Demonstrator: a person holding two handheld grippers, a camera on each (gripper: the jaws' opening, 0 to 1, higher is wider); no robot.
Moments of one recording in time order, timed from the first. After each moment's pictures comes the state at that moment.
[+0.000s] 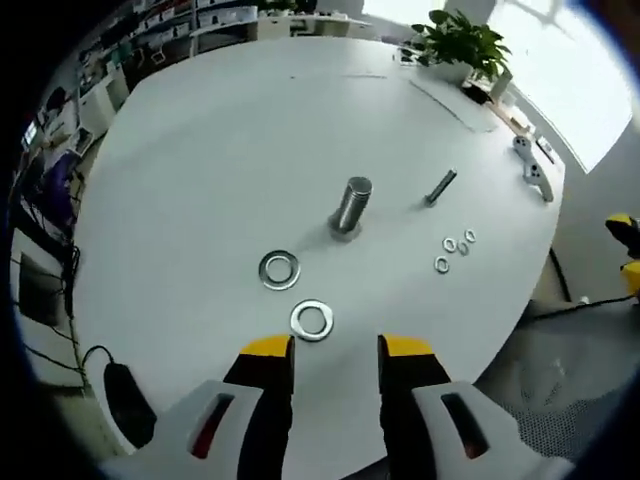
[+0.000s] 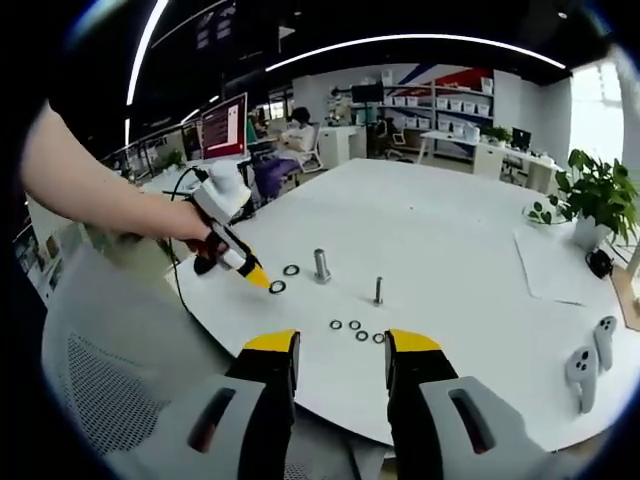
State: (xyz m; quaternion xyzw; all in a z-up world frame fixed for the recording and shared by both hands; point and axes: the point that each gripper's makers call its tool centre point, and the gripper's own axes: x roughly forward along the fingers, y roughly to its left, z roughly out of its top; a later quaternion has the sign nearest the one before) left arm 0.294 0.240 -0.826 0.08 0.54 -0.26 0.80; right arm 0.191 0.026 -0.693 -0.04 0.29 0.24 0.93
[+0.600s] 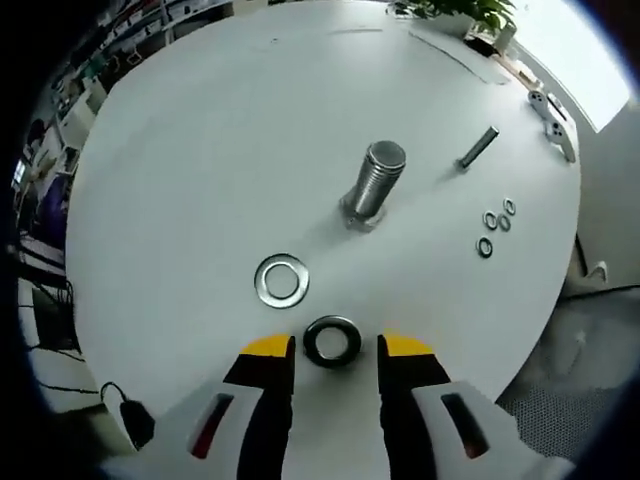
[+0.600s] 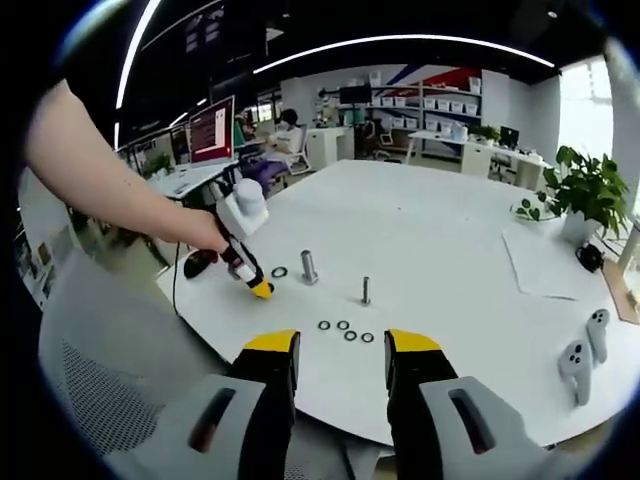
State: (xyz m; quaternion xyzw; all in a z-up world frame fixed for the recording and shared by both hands) left arm 0.307 0.240 -0.864 0.17 0.59 -0.26 0.75; right arm 0.195 0.015 -0.692 -0.04 0.28 0.21 0.93
